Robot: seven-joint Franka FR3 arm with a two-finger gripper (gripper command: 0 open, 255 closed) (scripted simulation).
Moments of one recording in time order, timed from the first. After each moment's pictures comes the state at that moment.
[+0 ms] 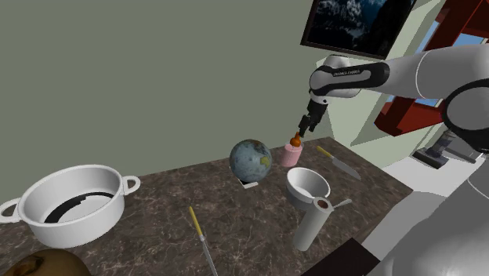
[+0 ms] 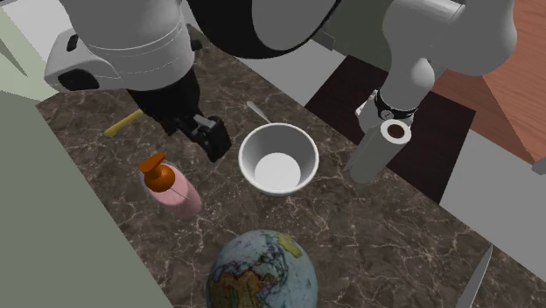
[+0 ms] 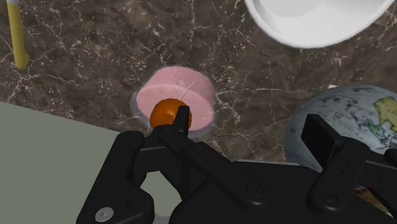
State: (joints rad) arm -0.08 0.00 -0.37 -1.96 -0.01 1.99 -0.51
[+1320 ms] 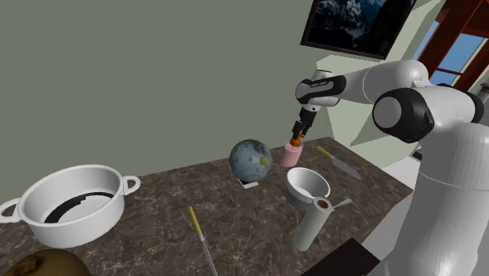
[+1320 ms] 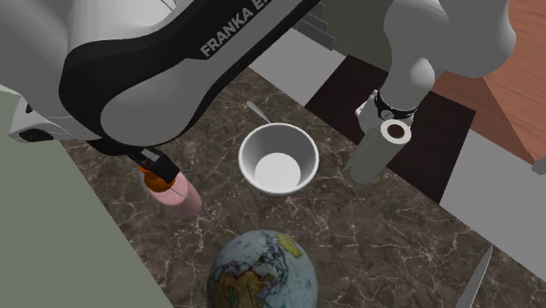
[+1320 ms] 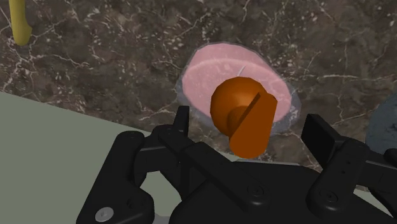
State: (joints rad) arm -0.17 0.36 -0.39 -1.69 0.13 2.05 -0.66
